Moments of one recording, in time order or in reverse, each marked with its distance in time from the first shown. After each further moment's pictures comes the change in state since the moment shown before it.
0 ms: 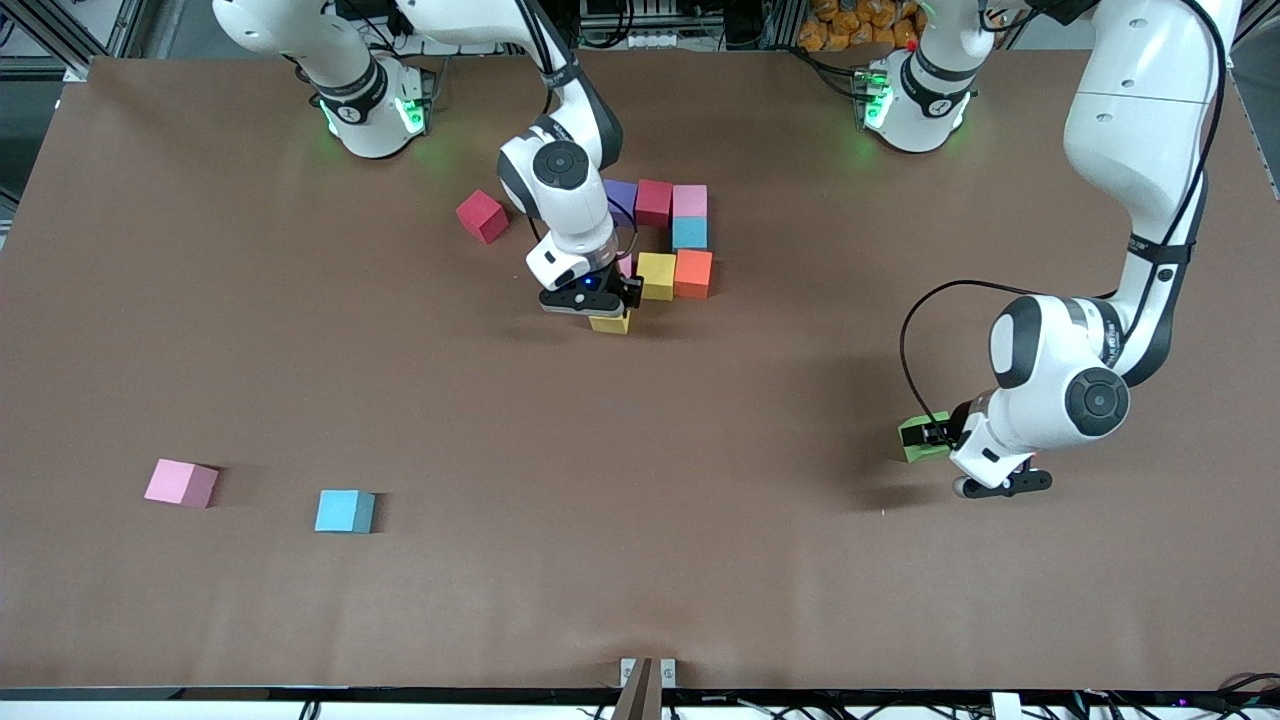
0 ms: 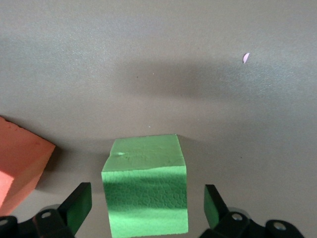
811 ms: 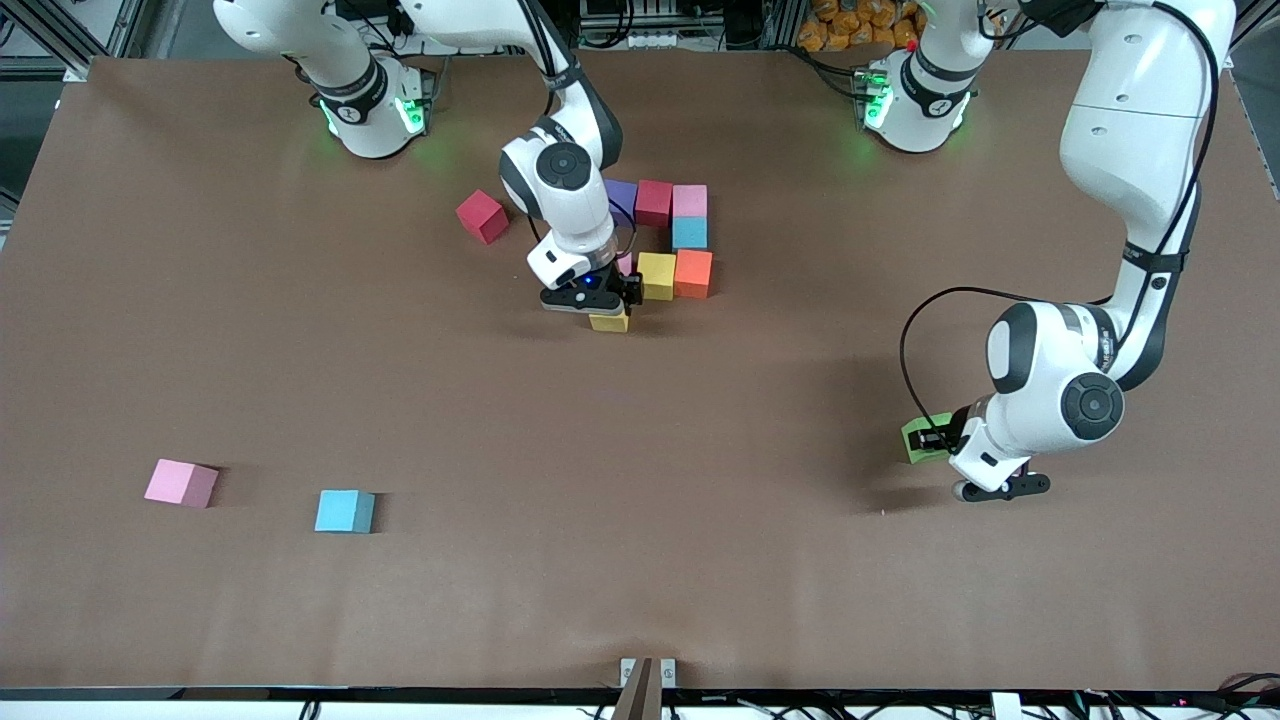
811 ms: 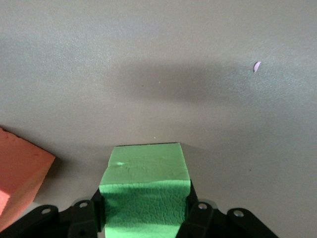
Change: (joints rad) left arm -0.001 0.022 0.008 0.010 0.000 0.028 0.002; right arm 0.013 0.027 0.001 -0.014 0.000 0.008 0.011
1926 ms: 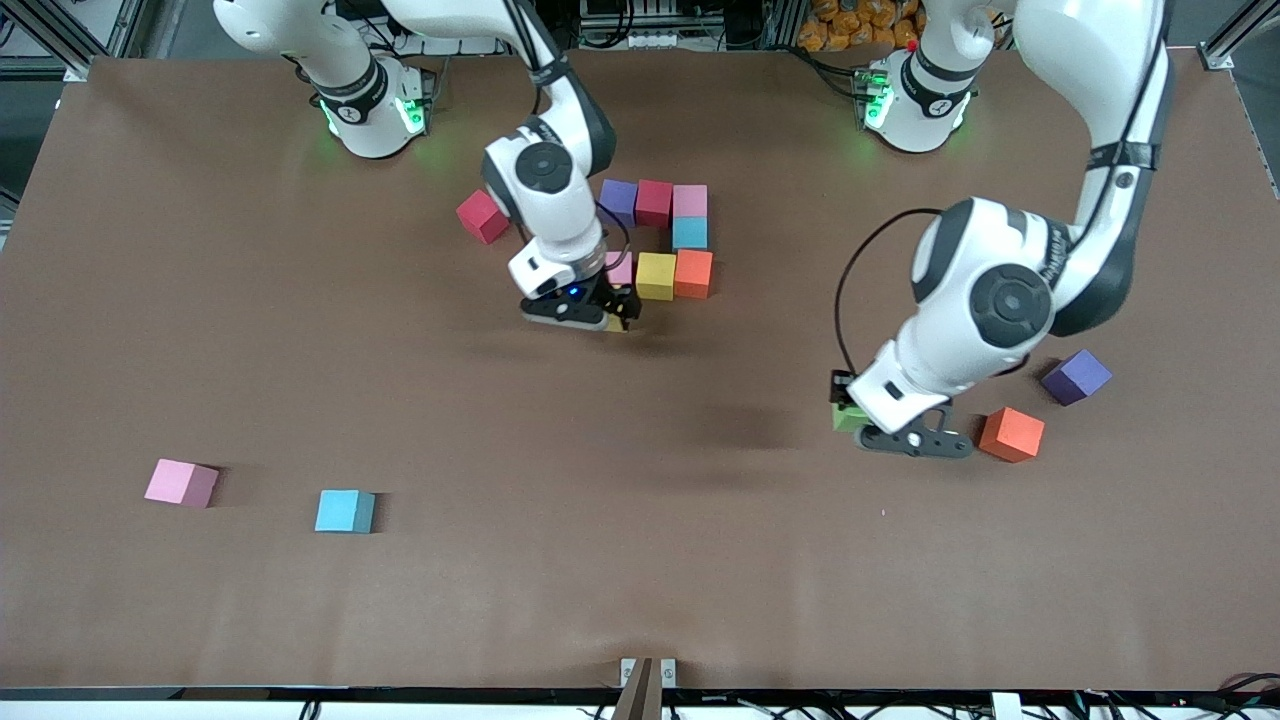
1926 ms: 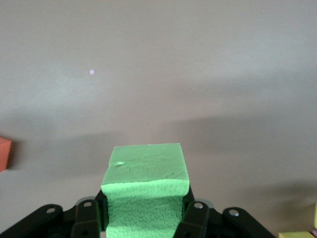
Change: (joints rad) left arm -0.286 -0.230 0.000 0.090 0.001 -0.226 -0.033; right arm -0.011 -0.085 -0.128 0.066 0.001 -0.129 -0.063
